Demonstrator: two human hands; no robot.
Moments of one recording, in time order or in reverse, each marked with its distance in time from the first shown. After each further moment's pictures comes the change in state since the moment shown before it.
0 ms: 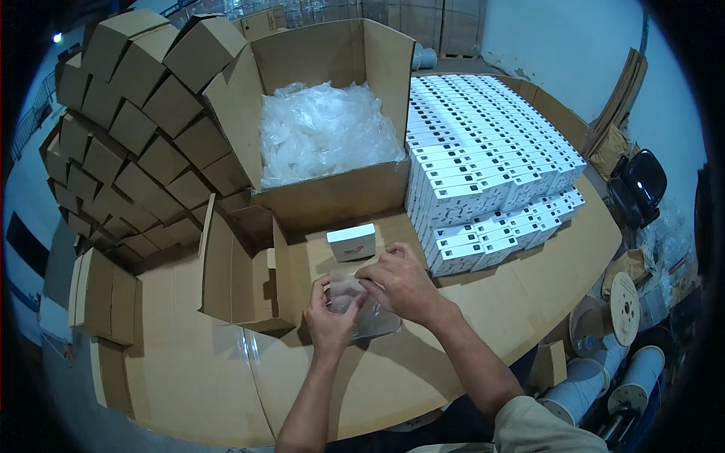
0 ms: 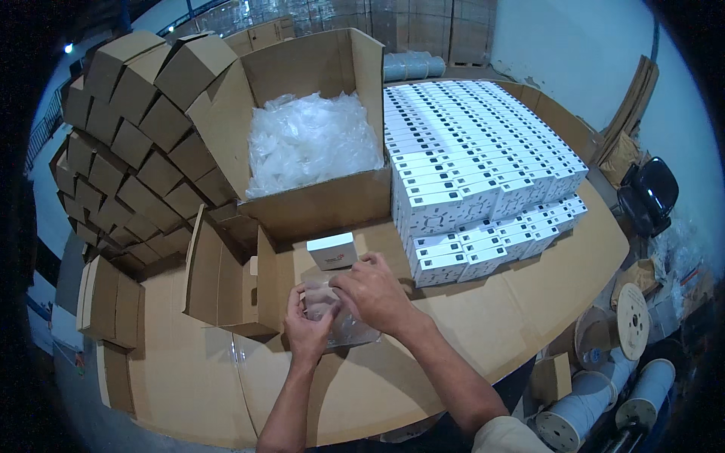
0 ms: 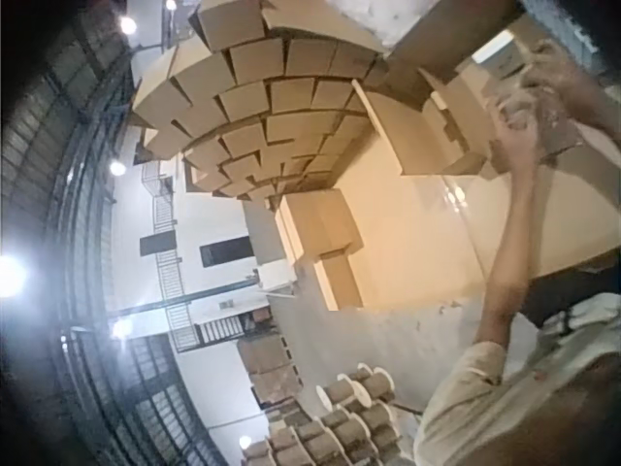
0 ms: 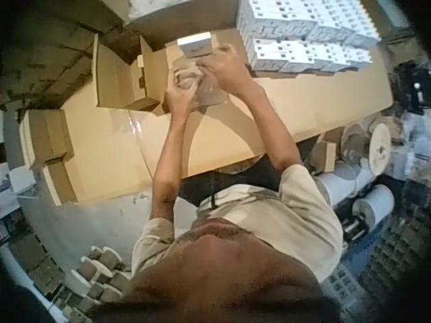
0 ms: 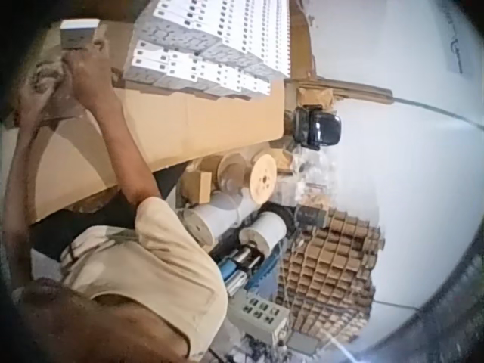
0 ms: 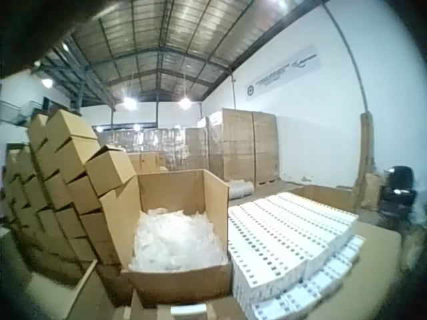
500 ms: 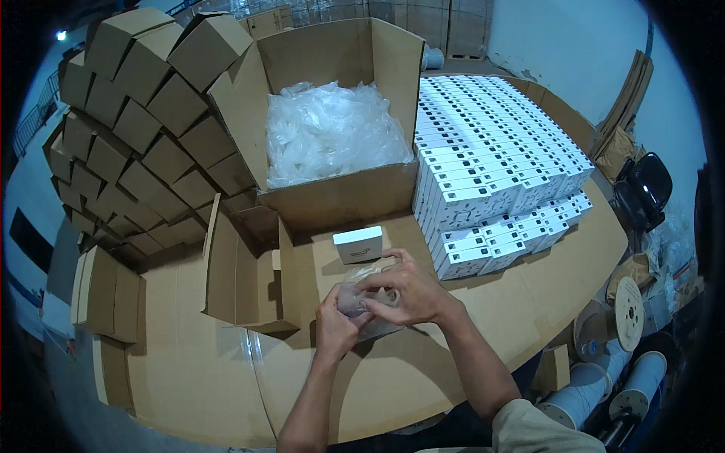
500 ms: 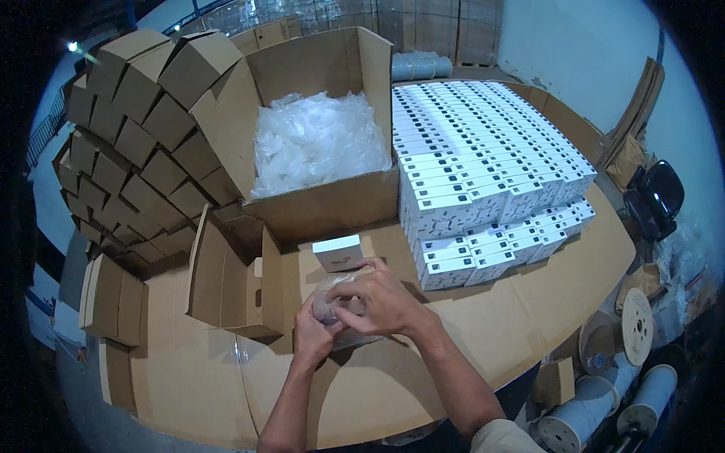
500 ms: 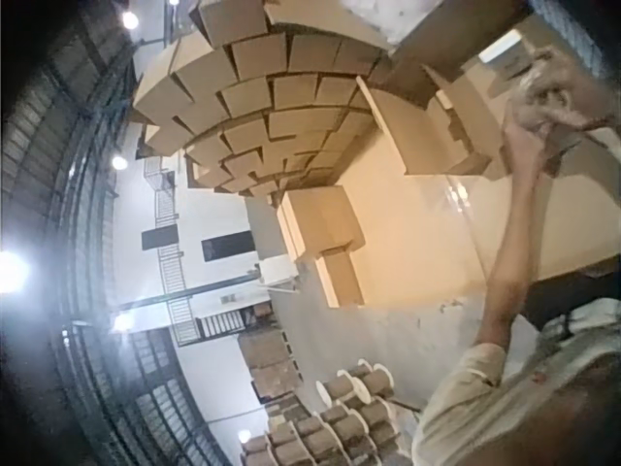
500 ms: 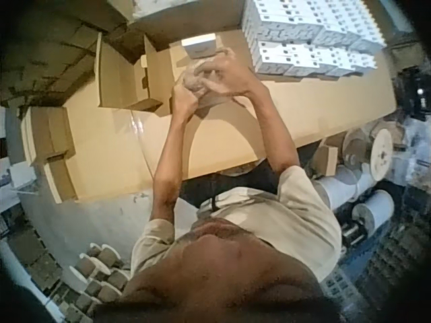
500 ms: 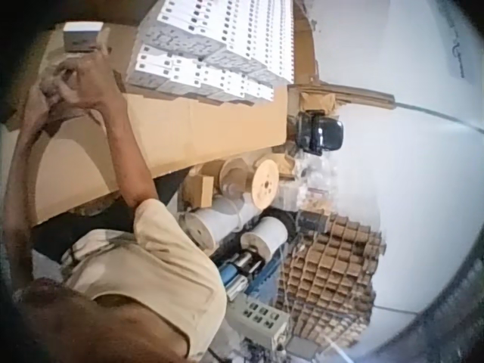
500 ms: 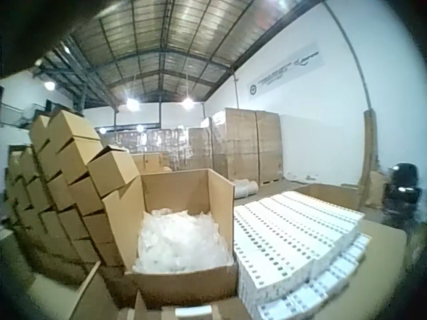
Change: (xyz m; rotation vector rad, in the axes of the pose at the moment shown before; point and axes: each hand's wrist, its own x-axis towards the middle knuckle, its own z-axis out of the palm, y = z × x) left_hand 0.003 0.003 -0.008 0.074 -0.229 -0.115; right_hand 0.012 0.002 -0.019 0.359 -0.357 0.146
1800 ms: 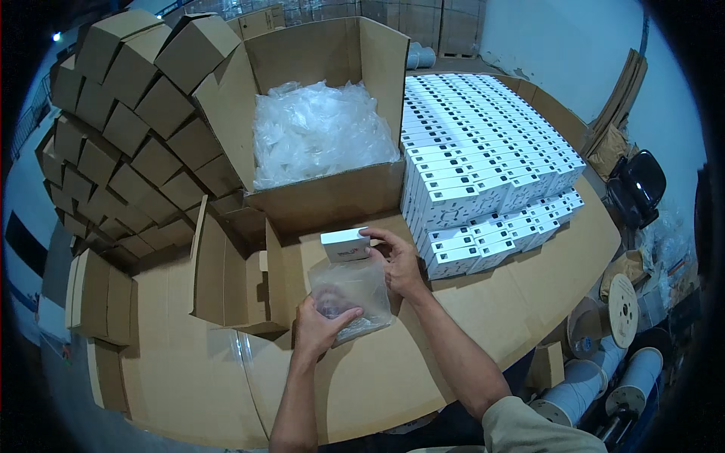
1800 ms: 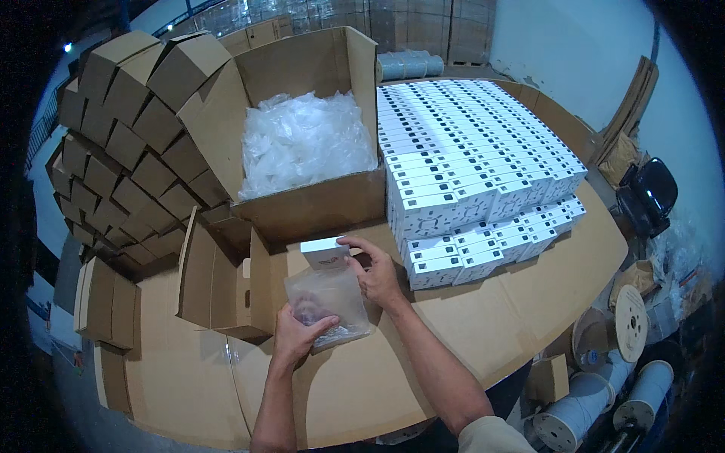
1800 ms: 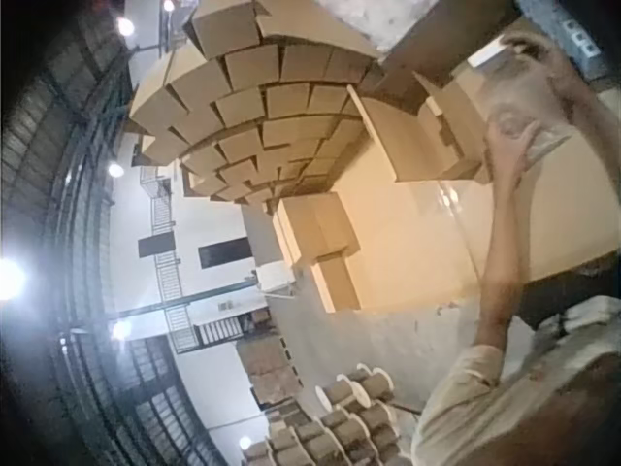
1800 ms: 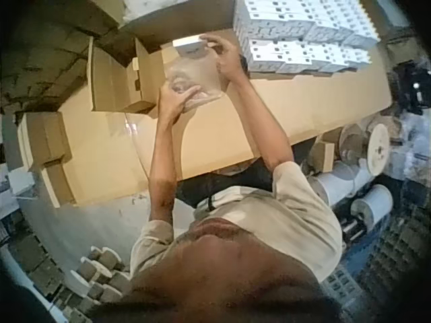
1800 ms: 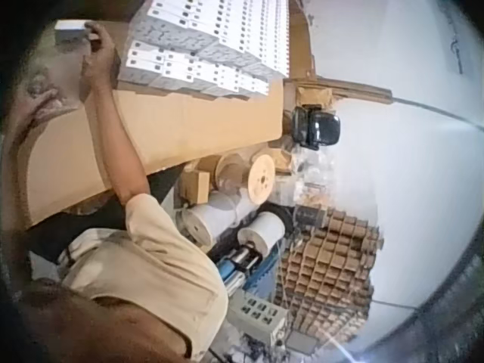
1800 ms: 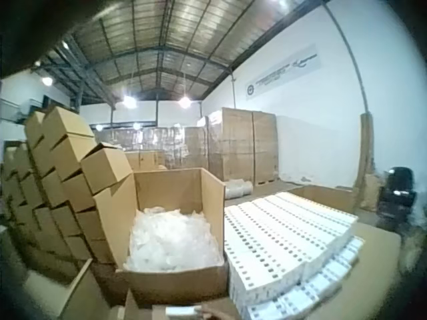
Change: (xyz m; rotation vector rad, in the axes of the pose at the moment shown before) left_hand 0.003 -0.002 -0.015 -0.069 -0.066 -0.090; right_hand 0.026 0.089 0.055 0.693 0.582 0.156
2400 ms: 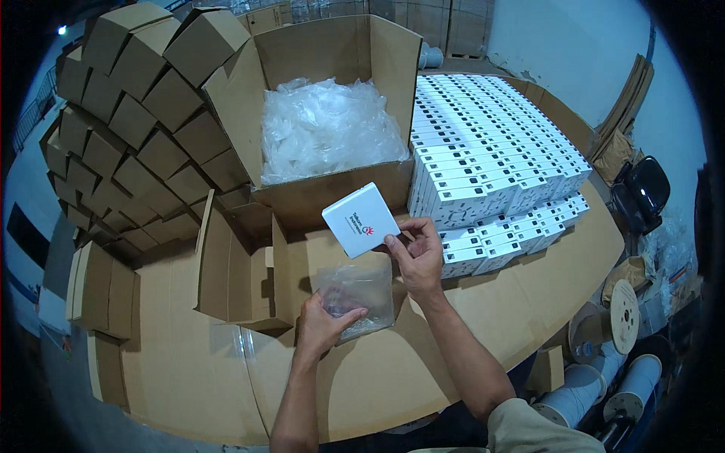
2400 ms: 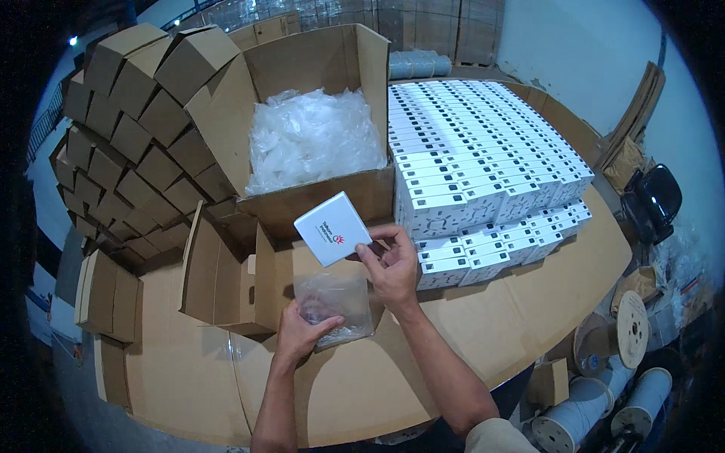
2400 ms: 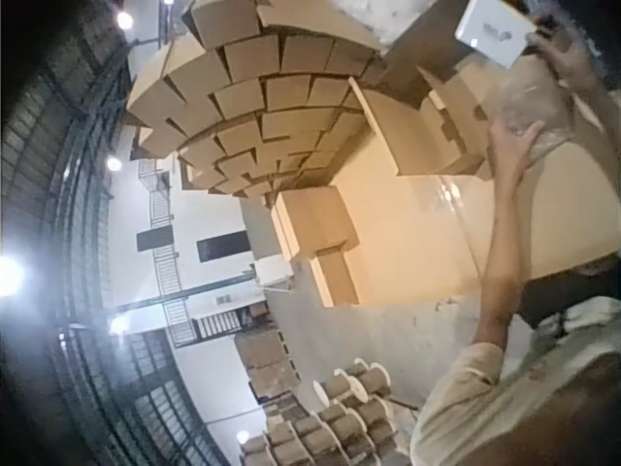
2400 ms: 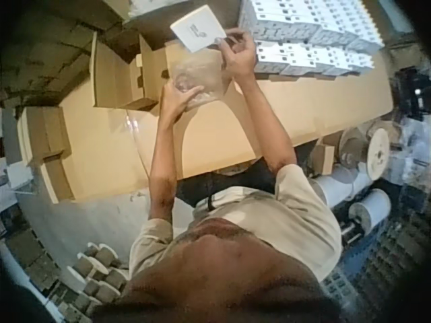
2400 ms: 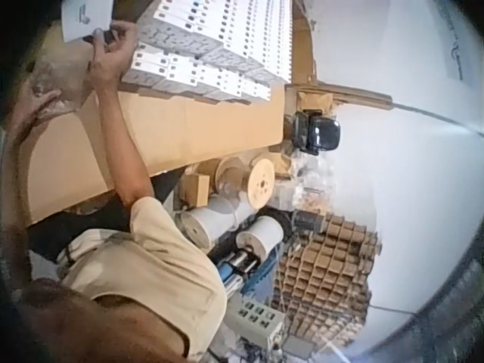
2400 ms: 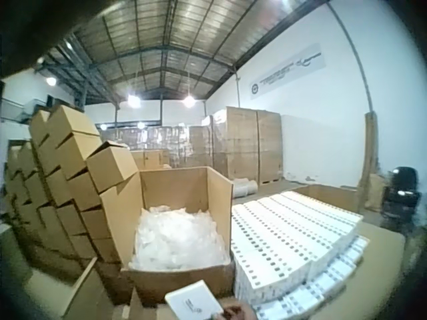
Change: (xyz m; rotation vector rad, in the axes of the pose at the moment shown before) left_hand -0.002 0.011 0.000 0.055 -0.034 0.011; right_hand -0.005 -0.048 0.006 0.372 0.199 -0.161
